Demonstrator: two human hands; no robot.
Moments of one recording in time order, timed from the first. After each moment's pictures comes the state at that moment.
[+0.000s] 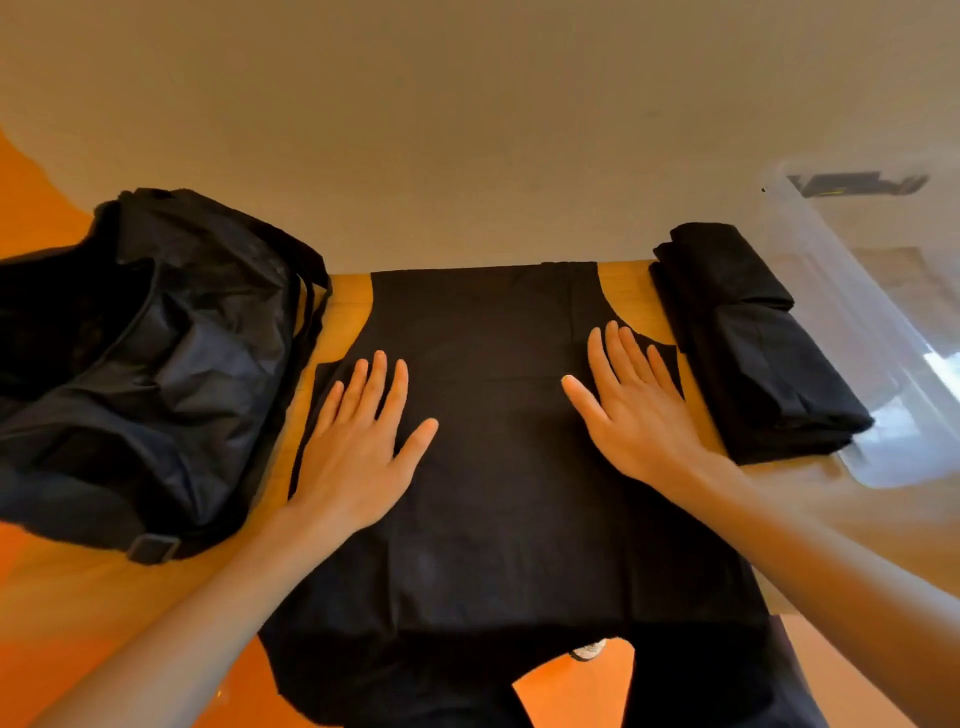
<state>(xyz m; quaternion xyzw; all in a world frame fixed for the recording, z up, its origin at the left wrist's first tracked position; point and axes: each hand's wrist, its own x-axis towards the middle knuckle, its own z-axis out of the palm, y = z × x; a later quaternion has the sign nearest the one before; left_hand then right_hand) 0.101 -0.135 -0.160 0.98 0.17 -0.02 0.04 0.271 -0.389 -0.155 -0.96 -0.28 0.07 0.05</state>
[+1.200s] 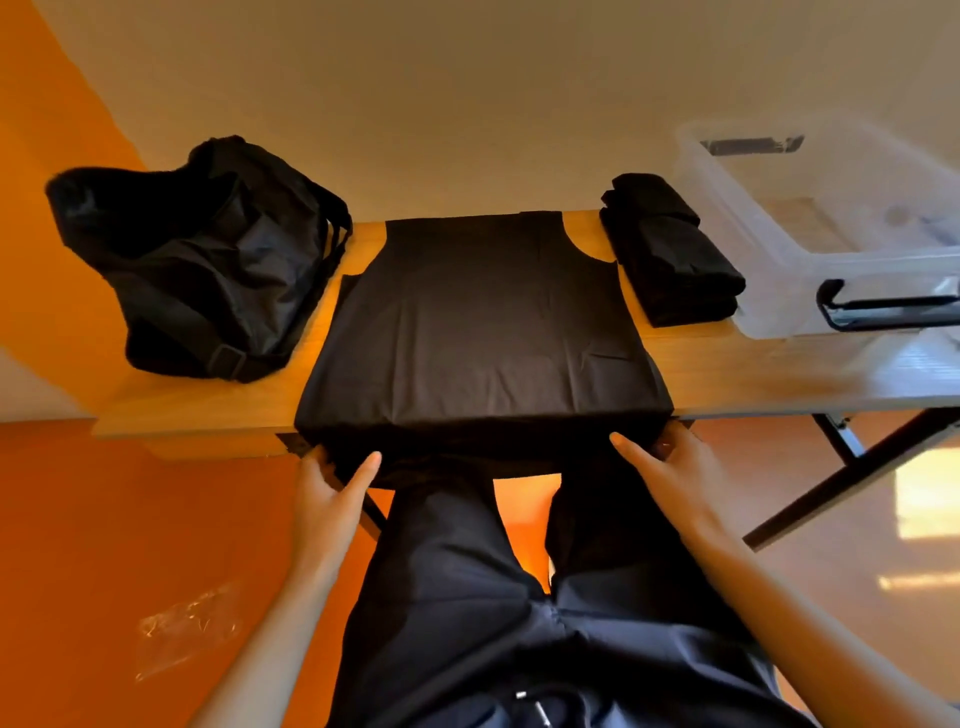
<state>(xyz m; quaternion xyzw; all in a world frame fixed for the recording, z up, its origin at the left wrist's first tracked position) -0.092 -0.238 -0.225 0.69 0.41 0.23 0.55 0.099 -0.548 -0.222 -0.88 -0.04 0.06 0.47</state>
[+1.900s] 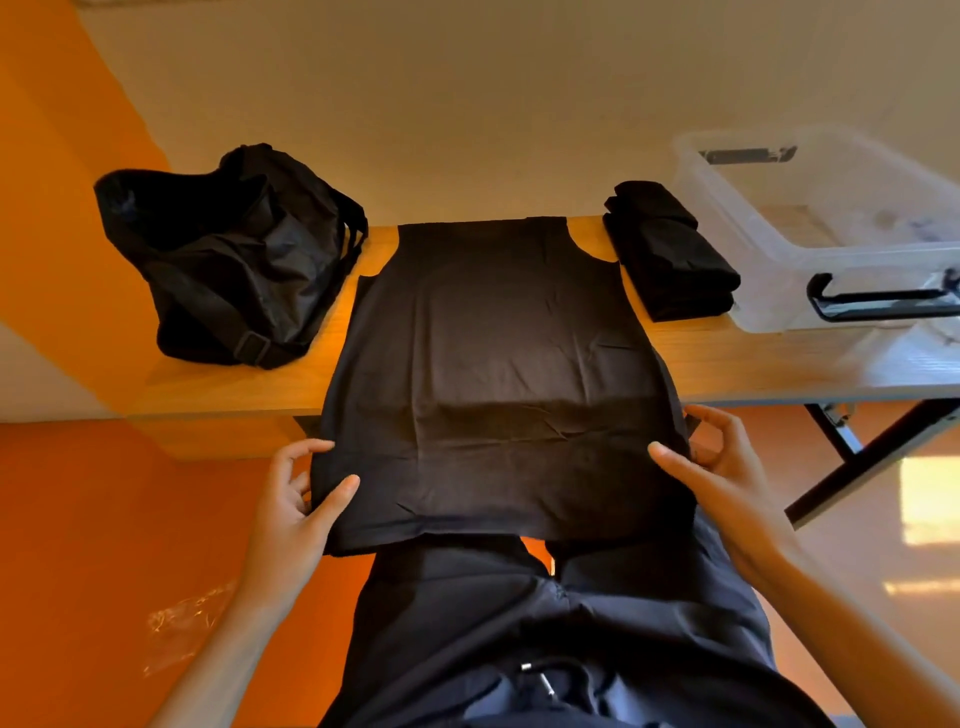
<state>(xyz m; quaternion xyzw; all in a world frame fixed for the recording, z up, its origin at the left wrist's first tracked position) -0.159 -0.250 -0.177 0.71 0.29 0.24 0.60 0.053 -0.587 -0.174 -0.76 -0.05 0.15 0.62</state>
